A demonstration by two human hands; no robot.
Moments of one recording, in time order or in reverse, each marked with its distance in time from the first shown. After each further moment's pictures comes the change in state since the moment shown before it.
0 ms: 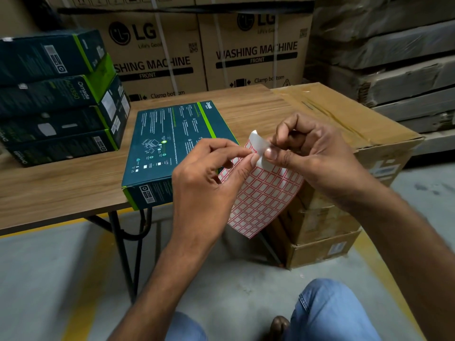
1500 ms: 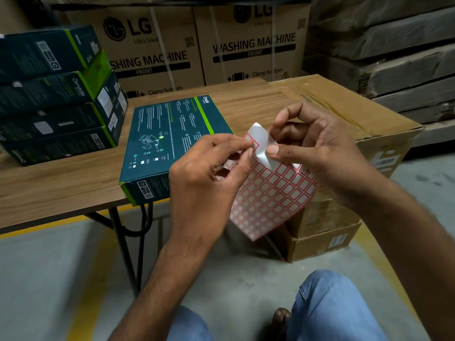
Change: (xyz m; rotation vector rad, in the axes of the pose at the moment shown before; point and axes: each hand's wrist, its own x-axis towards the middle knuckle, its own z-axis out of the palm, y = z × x) left_hand -0.003 0.005 -0.001 0.089 0.028 0.131; right_hand -0.012 -0.014 0.001 0.060 0.030 0.074
